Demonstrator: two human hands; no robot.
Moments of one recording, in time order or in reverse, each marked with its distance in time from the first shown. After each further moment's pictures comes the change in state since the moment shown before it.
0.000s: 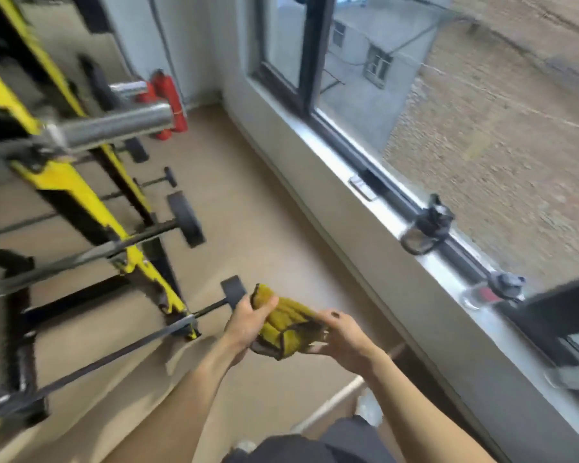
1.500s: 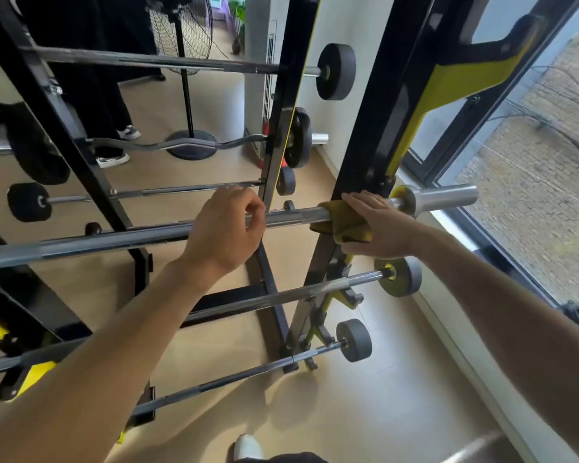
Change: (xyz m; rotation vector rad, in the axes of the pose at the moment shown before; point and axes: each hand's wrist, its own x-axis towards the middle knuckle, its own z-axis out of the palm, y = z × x) left_hand -0.059 0.171 -0.622 0.810 0.506 0.909; right_hand 0.124 -0.145 0.559 -1.961 0.144 -0.644
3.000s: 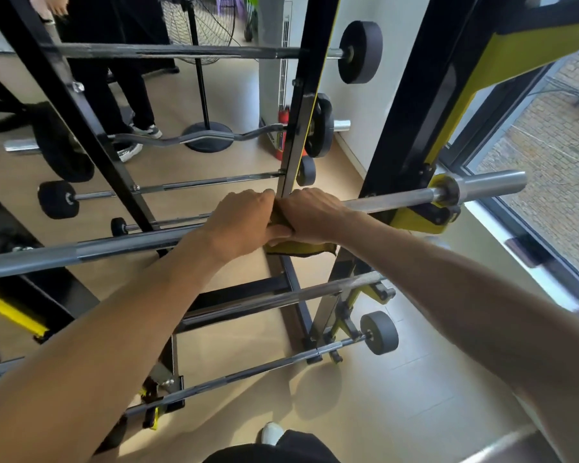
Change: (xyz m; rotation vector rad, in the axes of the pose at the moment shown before) left_hand 0.026 -0.031 -0.007 0.396 -0.434 -0.021; right_hand 0.076 -0.156 0.008 -0.184 0.133 -0.387
